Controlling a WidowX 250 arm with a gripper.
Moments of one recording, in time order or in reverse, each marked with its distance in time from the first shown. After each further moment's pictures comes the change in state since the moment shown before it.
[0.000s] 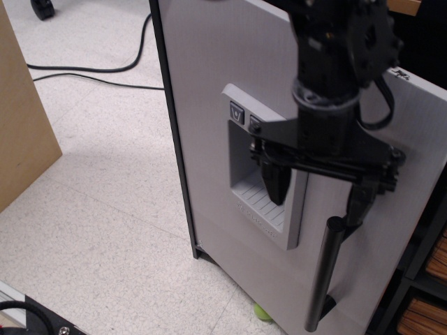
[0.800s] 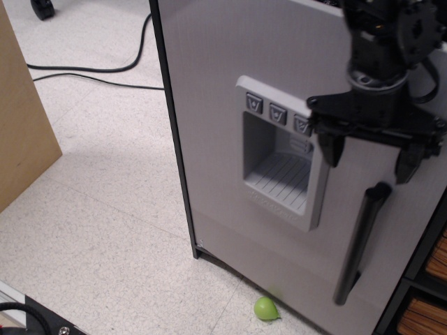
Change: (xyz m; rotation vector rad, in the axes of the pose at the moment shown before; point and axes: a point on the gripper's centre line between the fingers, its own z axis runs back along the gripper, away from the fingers) arm 0.069 -0.022 -0.017 -0.034 -0.161 -0.033
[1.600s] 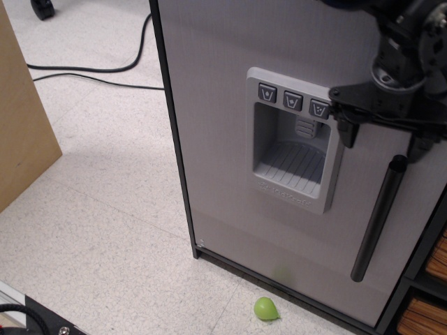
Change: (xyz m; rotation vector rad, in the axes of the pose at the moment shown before) arm 0.032 -0.003 -0.025 0.062 -0.105 0.020
